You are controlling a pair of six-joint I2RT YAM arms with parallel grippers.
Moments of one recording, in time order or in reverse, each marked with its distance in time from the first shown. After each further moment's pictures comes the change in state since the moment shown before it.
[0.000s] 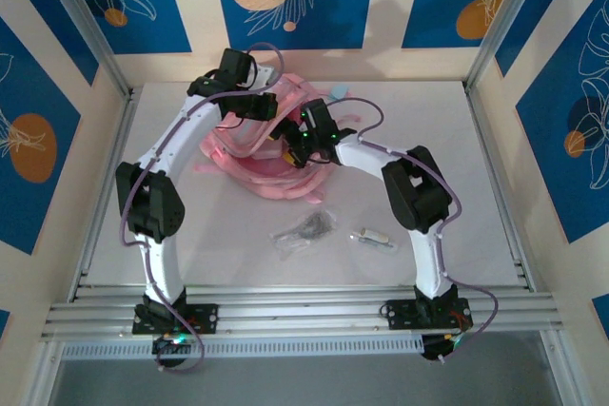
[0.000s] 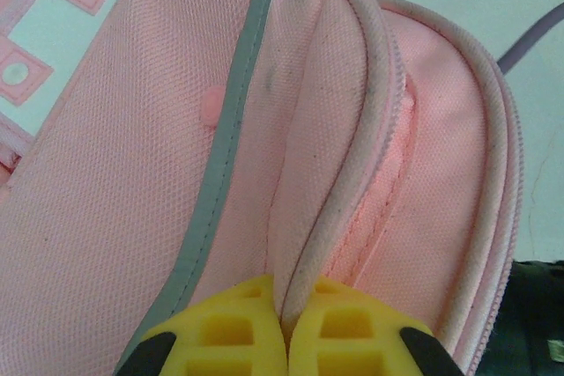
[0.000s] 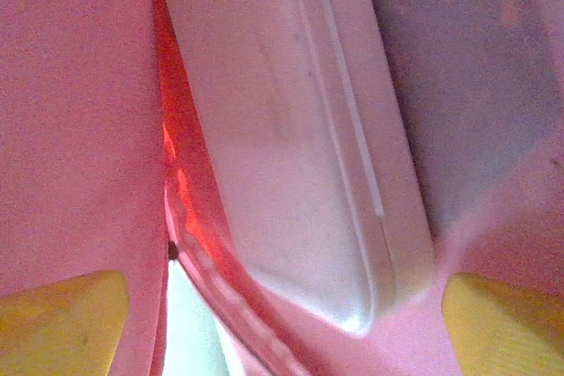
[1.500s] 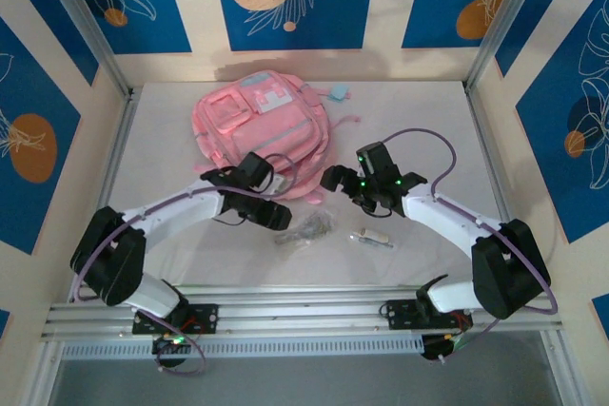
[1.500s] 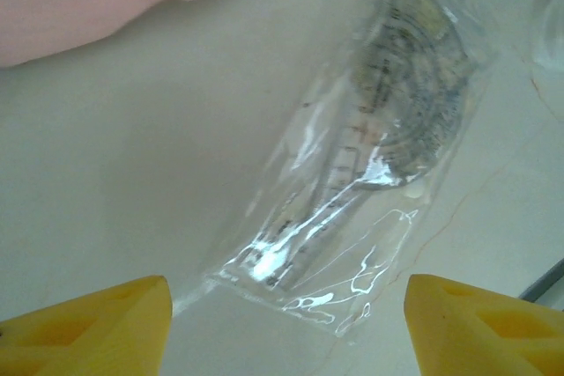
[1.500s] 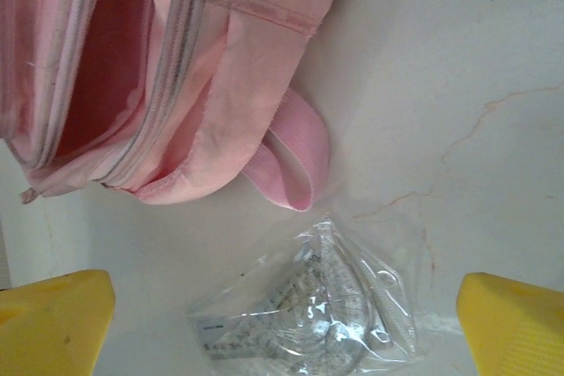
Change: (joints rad) left arm -0.324 -0.455 -0.966 0.186 -0.037 -0.132; right arm -0.072 -0.723 -0.685 -0.246 0.221 -0.318
